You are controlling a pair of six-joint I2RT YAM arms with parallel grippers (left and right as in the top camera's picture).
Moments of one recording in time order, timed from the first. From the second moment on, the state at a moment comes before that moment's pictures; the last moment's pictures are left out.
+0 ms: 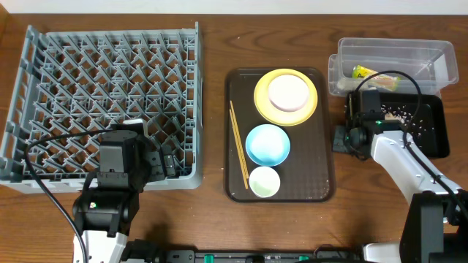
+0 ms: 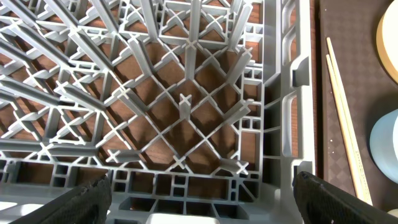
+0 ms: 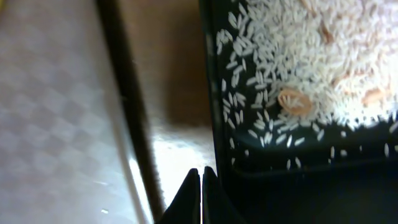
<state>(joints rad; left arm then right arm) -0.07 0.83 0.76 -0.82 -0.04 -0.21 0.07 1.58 0.88 -0.62 0.09 0.25</state>
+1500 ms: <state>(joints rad) -0.11 0.96 0.76 -0.80 0.06 -0.29 0.18 1.31 0.92 -0.69 -0.40 0.06</state>
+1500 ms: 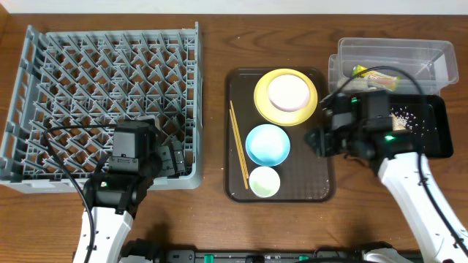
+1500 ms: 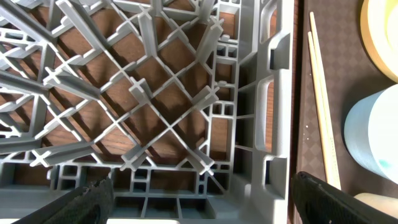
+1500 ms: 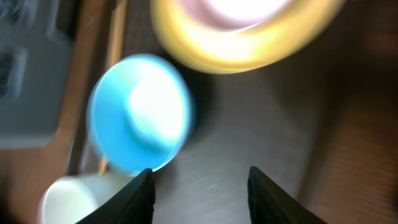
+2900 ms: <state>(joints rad) -0.11 0.96 0.76 -0.80 0.06 -0.30 0.58 1.46 0.87 -0.72 -0.25 0.29</state>
